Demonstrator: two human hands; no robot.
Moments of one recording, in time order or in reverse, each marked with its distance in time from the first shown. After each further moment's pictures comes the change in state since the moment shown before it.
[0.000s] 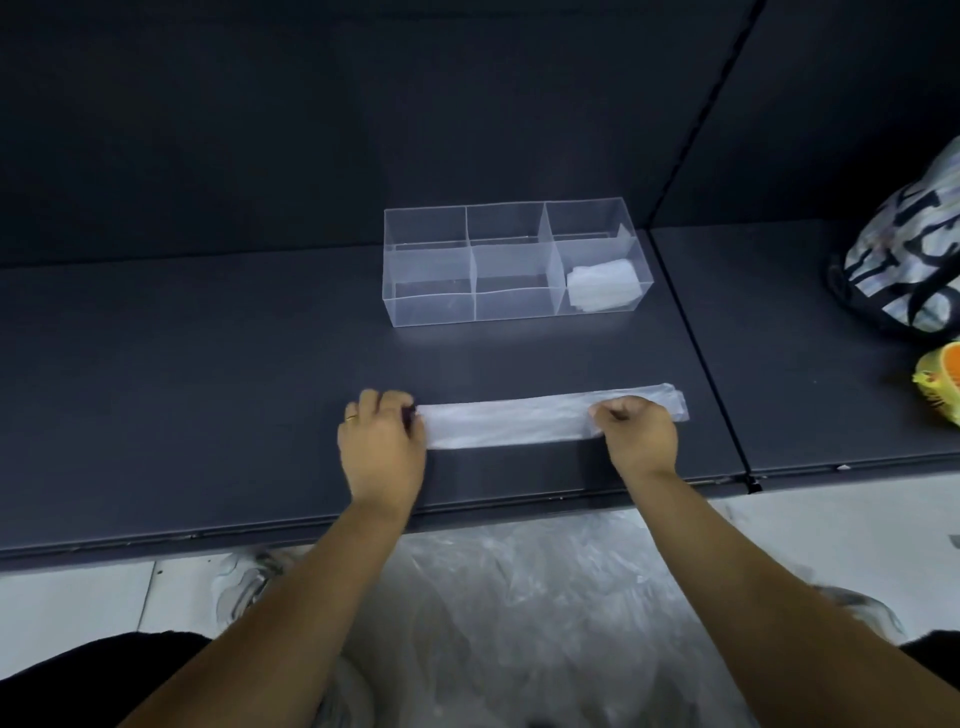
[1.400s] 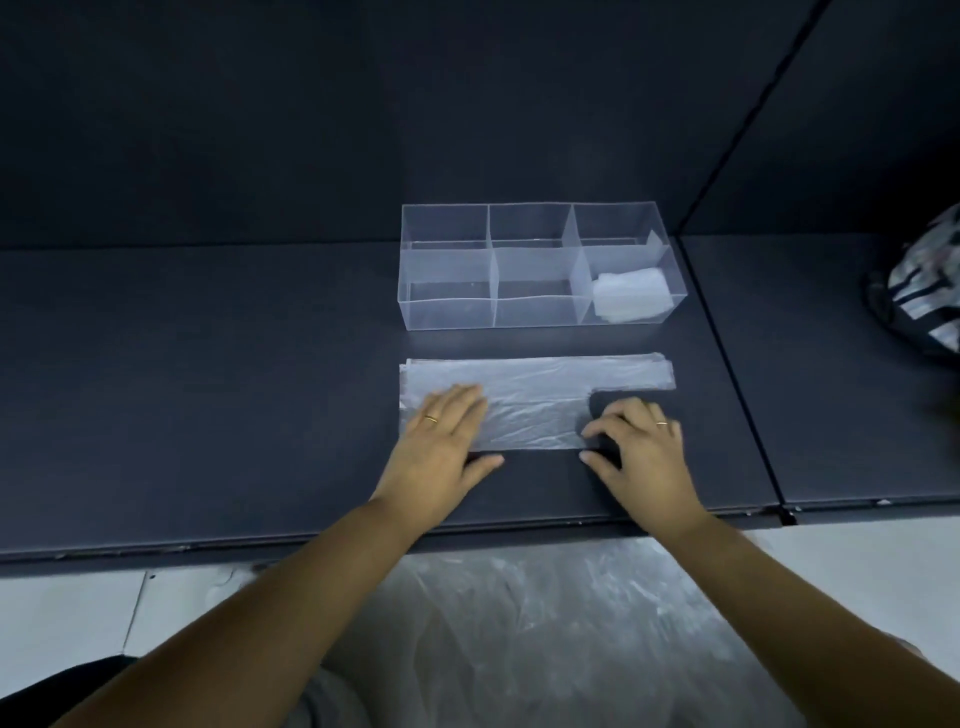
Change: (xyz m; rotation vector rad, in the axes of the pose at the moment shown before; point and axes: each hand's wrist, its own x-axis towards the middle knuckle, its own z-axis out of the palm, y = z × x) left_hand 0.013 0.000 0.019 0.096 -0.245 0.609; right_hand -0.003 0.005 -0.001 -0.483 -0.081 -0.731
